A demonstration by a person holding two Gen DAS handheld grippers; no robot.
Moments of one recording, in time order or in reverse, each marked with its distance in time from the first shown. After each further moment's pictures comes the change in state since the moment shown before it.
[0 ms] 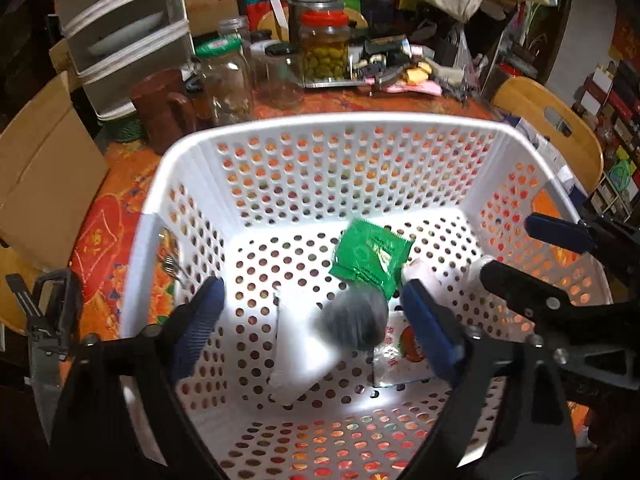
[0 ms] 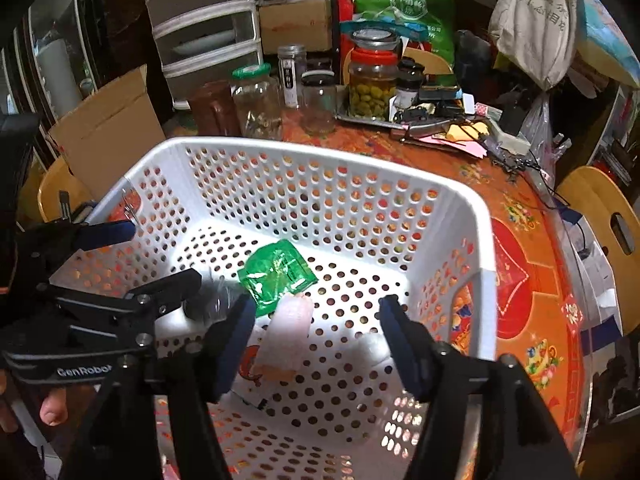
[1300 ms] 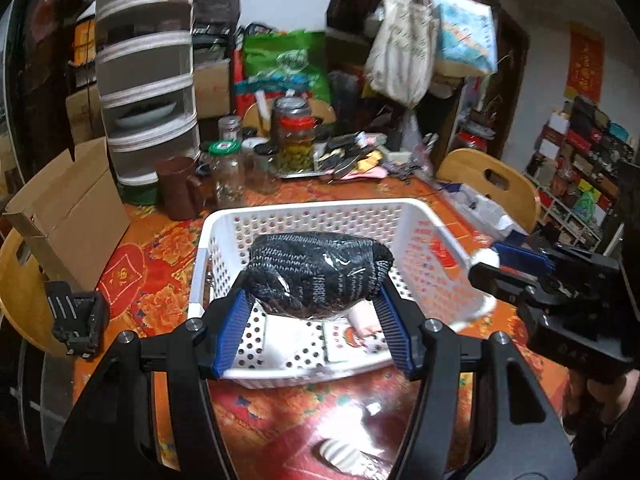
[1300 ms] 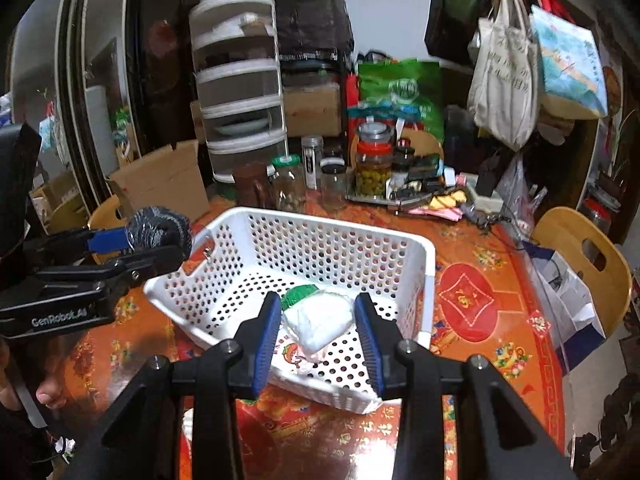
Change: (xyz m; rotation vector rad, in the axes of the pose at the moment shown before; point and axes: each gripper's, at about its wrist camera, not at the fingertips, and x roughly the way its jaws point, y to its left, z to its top) left arm -0.151 -0.005 -0.037 0.012 -0.278 -0.085; right arm -0.125 0.020 -0.043 -0.016 -0.270 0.021
